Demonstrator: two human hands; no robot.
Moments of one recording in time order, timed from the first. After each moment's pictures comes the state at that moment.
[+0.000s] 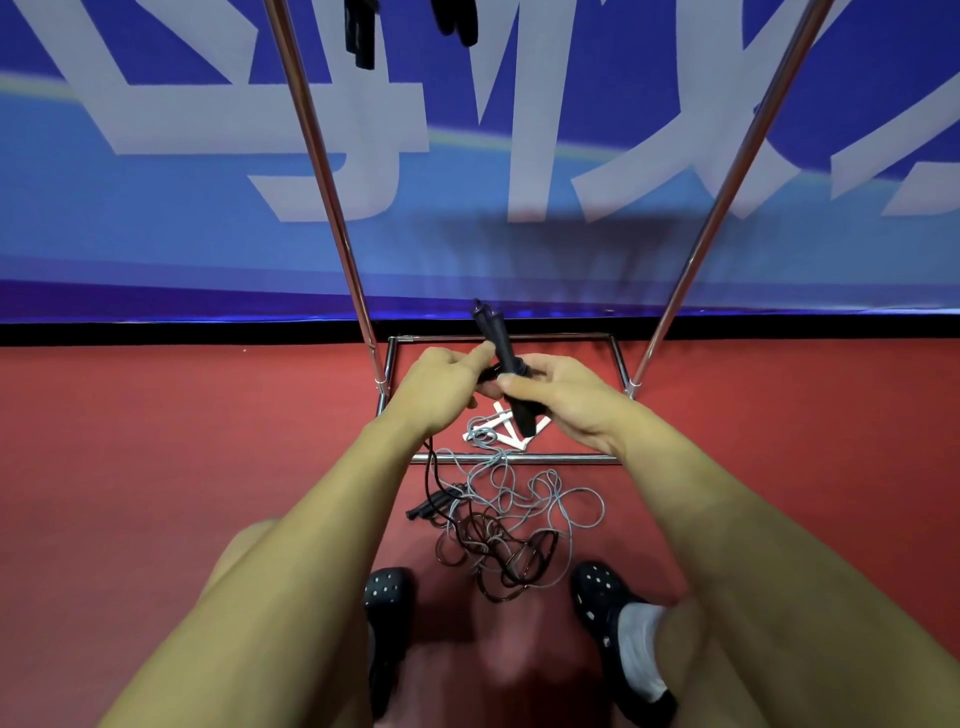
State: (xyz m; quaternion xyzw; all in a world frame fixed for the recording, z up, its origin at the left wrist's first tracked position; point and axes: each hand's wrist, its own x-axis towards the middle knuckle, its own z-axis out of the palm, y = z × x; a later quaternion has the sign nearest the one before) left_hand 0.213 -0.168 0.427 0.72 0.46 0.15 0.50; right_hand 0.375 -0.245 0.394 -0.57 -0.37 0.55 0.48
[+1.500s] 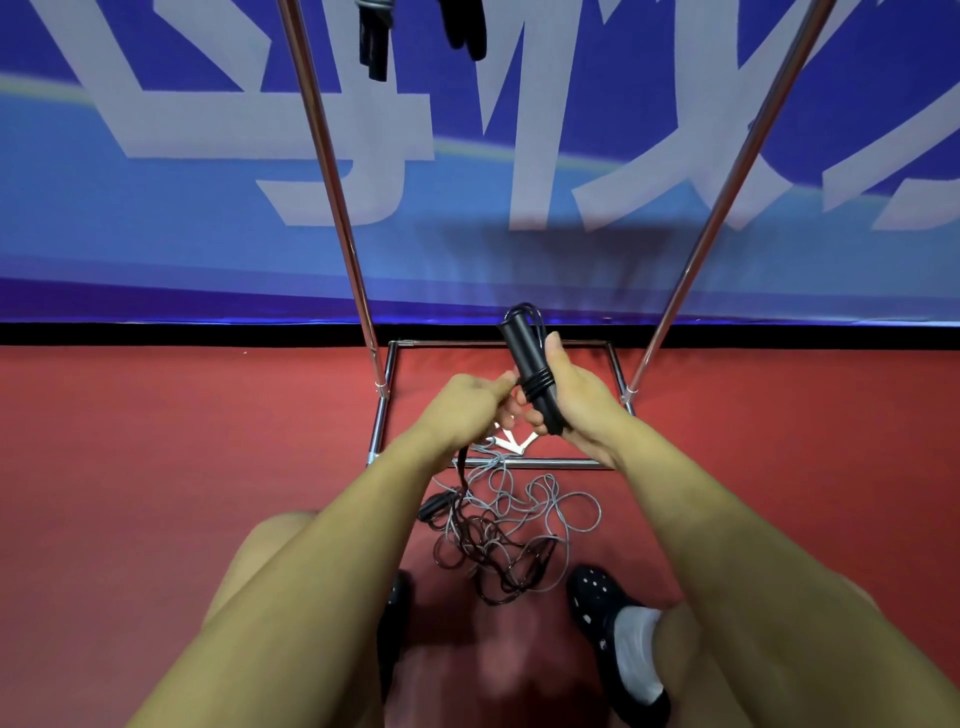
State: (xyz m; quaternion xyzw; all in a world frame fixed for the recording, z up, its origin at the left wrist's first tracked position) left_hand 0.223 -0.187 0.409 0.65 0.44 0.12 0.60; right_hand 0.365 -0.256 0.400 -0.60 -0.30 0.53 0.52
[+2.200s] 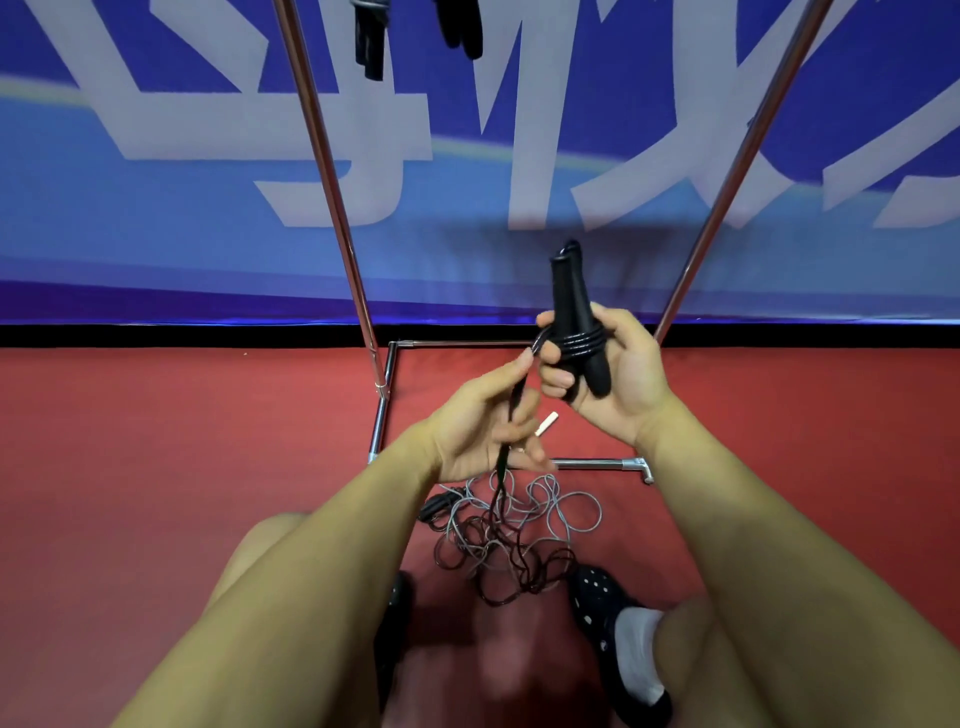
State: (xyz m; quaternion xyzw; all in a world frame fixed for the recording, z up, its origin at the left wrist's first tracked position) left_hand 0.221 -0.204 0.427 0.44 0.22 0.03 0.87; right_hand 0.389 -0.264 0.437 -0.36 -0.27 0.62 0.64
